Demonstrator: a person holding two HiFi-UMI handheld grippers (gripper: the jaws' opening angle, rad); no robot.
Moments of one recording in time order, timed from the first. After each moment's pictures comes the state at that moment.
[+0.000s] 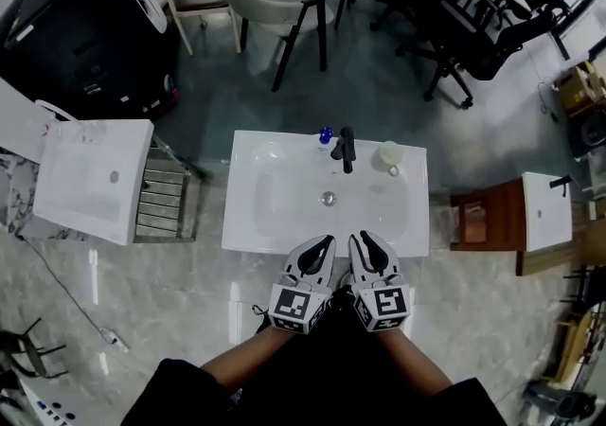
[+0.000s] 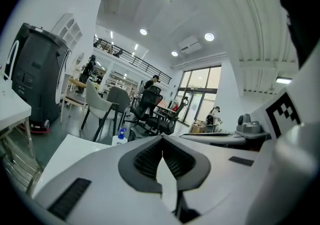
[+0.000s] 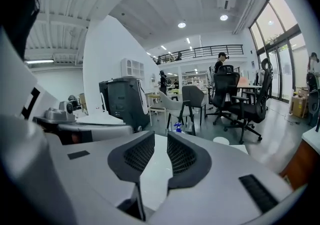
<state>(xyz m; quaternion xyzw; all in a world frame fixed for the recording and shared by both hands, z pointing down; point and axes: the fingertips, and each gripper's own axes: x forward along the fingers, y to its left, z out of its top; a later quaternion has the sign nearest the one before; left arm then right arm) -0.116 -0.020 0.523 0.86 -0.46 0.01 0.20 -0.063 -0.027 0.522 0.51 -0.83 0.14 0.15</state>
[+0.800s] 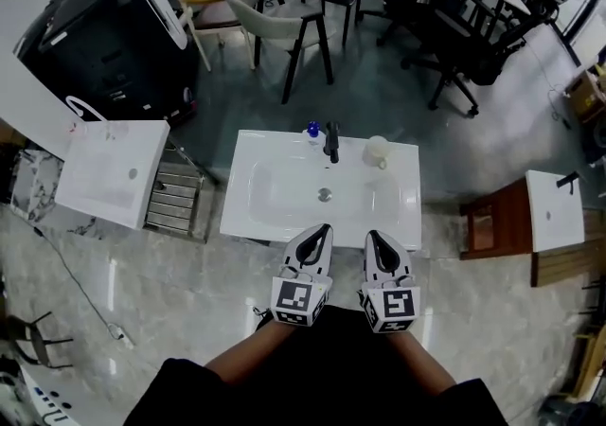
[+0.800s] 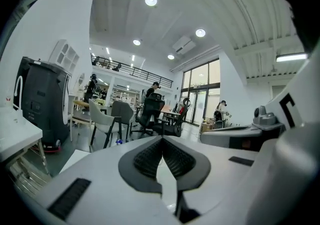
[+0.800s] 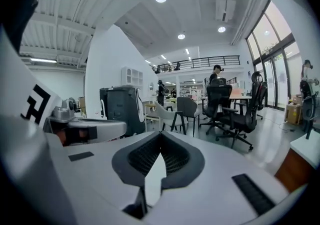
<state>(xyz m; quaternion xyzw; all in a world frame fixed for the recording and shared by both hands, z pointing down) -0.057 0.037 0.477 0.84 -0.52 0.03 0.12 0.030 0.045 0.472 0.53 -0.83 0.09 0.12</state>
